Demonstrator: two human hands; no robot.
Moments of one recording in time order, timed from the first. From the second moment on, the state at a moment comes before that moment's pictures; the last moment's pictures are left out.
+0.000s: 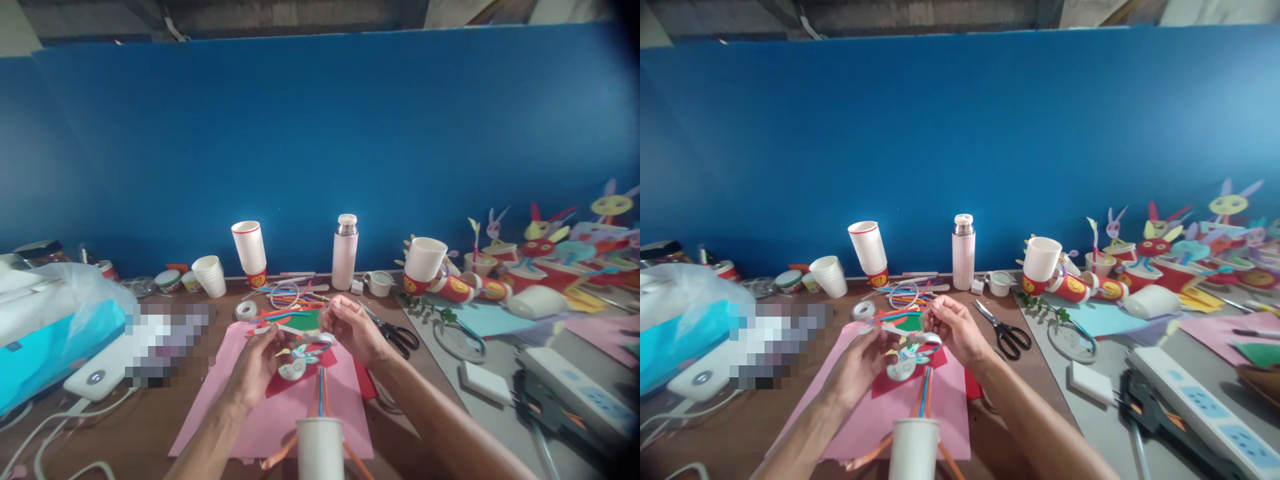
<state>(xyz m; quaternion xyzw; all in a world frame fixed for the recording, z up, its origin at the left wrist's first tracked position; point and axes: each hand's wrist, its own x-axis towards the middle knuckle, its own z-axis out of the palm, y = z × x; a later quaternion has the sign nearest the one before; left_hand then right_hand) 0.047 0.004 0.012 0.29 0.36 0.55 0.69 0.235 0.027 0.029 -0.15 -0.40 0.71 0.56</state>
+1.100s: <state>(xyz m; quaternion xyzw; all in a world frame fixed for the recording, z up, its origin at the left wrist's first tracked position) 0.069 -0.012 0.017 0.56 0.39 0.43 0.59 0.222 0.009 0.041 -0.11 -0.41 0.72 0.55</state>
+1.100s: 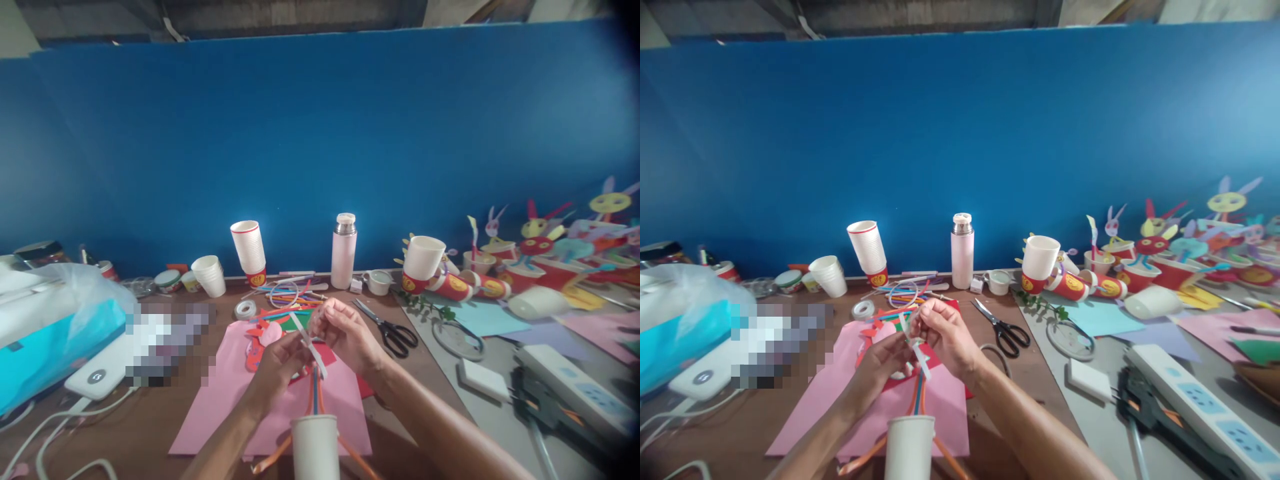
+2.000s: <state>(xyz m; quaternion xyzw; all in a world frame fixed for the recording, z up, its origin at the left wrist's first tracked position) 0.062 -0.002 0.002 0.41 0.42 0.51 0.63 0.211 0.006 0.032 -0.12 -0.45 0.70 0.54</state>
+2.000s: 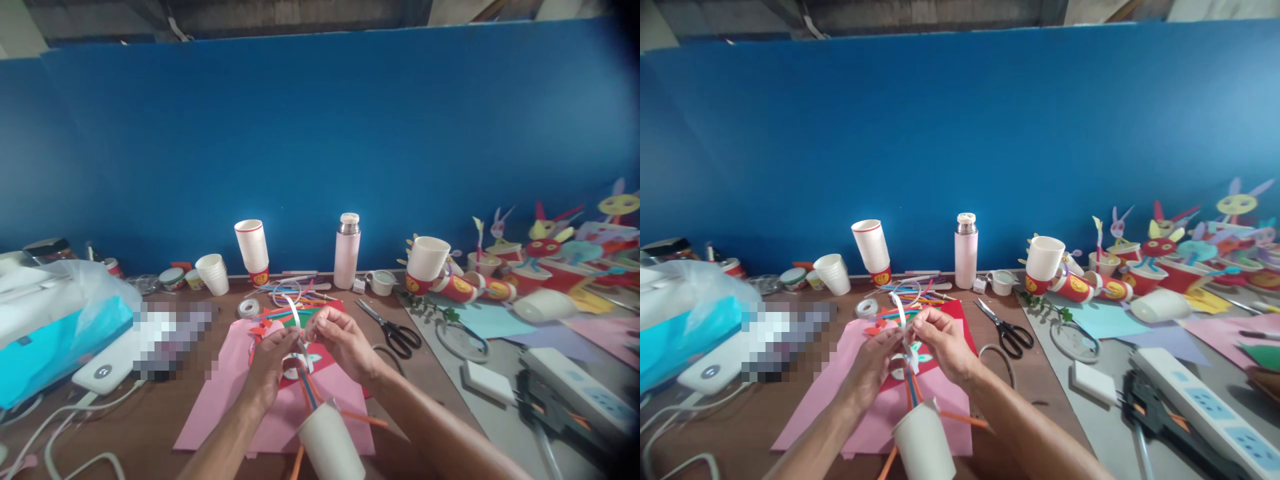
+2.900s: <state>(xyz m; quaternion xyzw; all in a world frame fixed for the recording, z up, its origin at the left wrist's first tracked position) 0.053 0.004 0.013 0.36 0.42 0.61 0.57 0.216 0.014 0.026 -0.22 -0.46 0.68 0.53</state>
